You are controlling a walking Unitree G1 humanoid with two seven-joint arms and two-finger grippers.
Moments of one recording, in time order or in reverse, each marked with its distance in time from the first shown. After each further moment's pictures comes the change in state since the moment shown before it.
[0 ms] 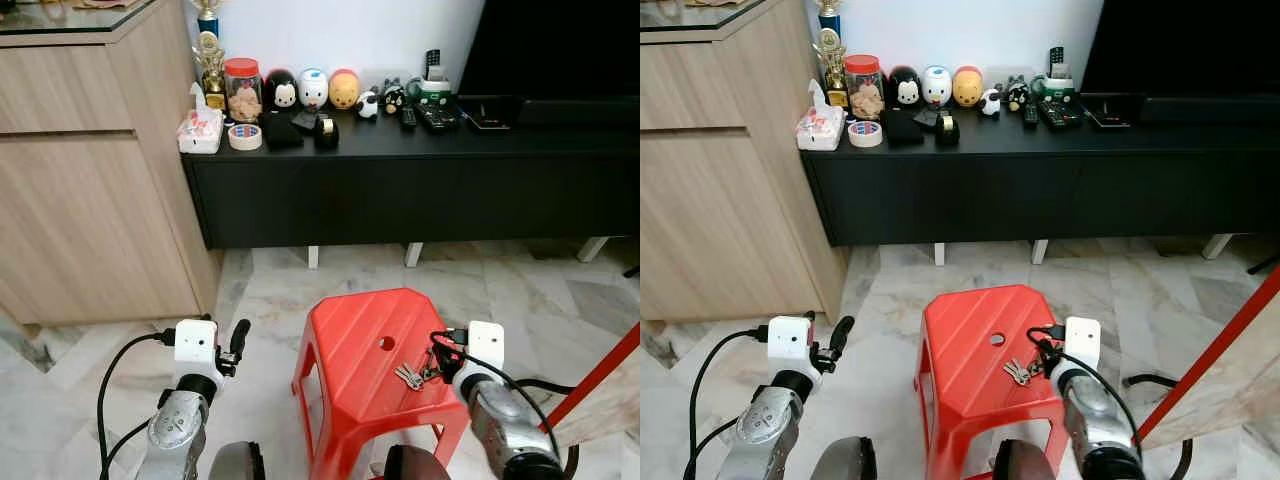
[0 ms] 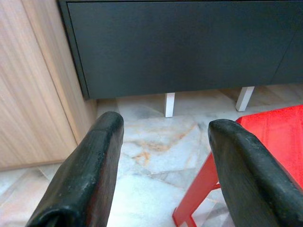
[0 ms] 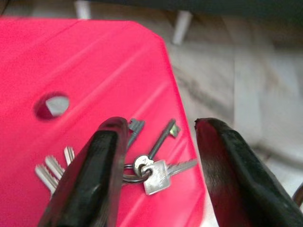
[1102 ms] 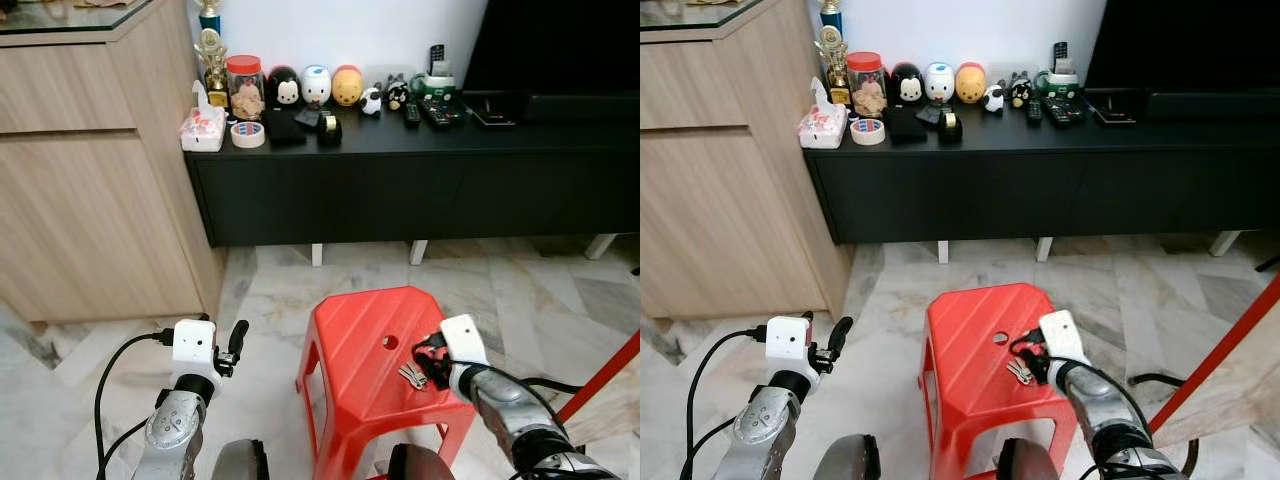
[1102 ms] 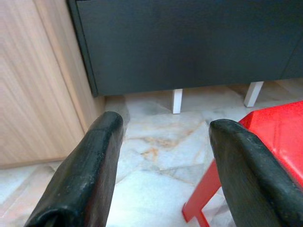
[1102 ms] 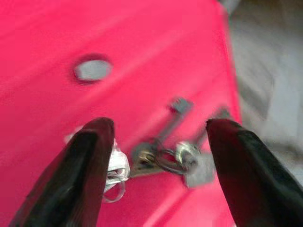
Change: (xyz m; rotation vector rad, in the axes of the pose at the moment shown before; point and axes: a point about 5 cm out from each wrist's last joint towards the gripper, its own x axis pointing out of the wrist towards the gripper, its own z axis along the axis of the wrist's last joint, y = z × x) left arm 0.000 0.003 0.000 0.016 0.002 -0.011; right arm 0.007 -0.003 -0.008 0.029 0.133 0.080
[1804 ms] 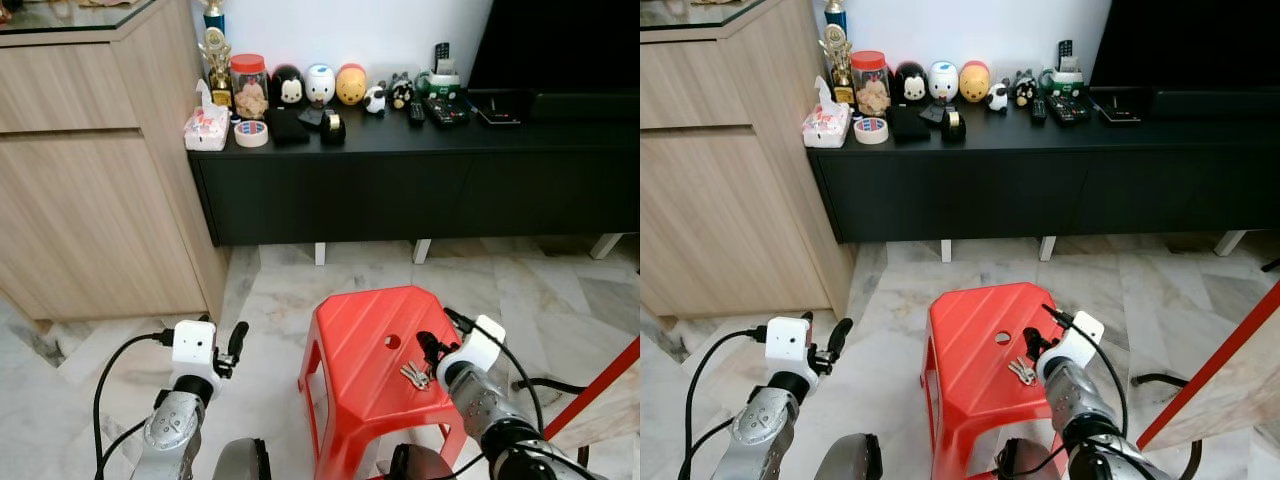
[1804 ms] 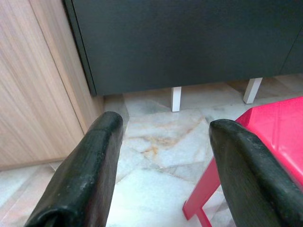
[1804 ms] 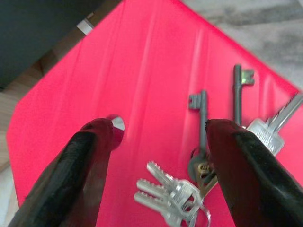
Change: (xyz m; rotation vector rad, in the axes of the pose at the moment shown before) left arm -0.001 0.001 -0.001 0.013 0.006 -0.003; right arm 0.009 0.034 0.015 0.720 -0.053 -0.046
